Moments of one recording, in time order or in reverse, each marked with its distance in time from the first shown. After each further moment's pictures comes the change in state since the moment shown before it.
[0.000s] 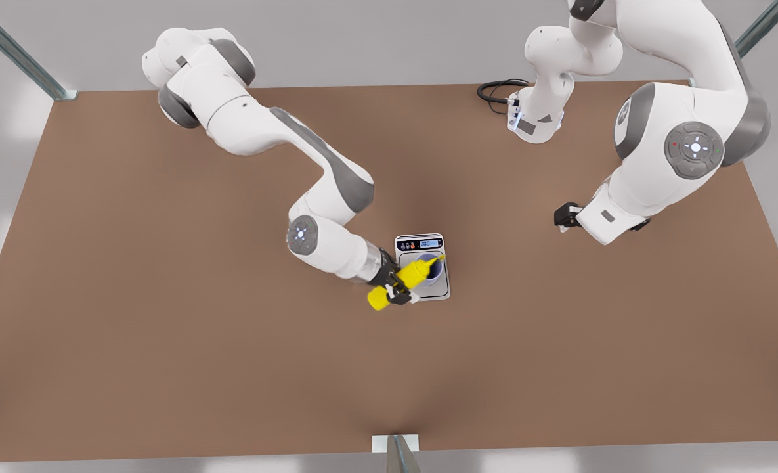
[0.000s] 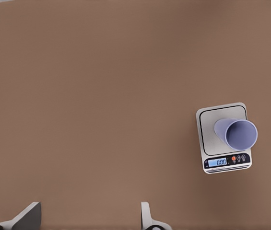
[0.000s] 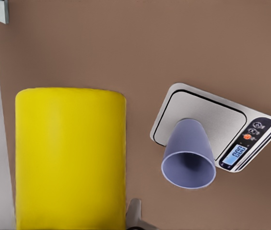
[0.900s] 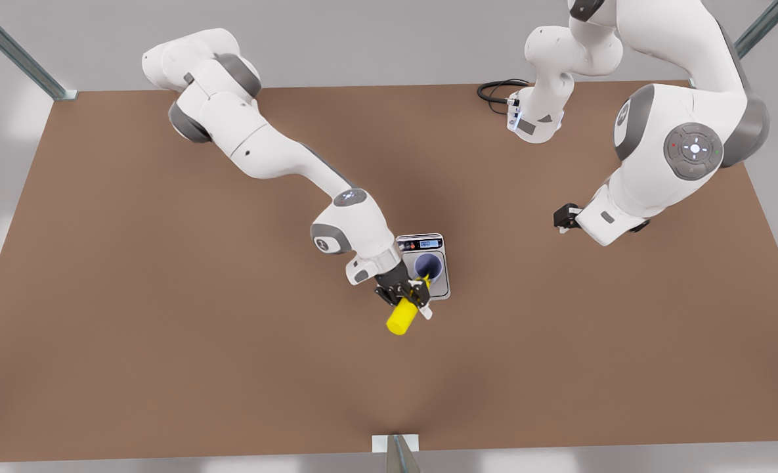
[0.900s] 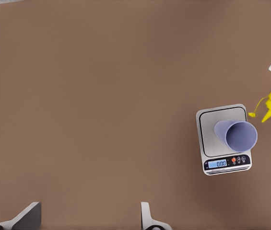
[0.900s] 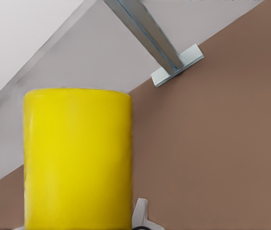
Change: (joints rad) left arm 0.000 0.002 0.000 -0.001 0.000 0.008 0.000; right arm -0.010 0.114 0.039 -0.141 -1.092 0.580 -0.033
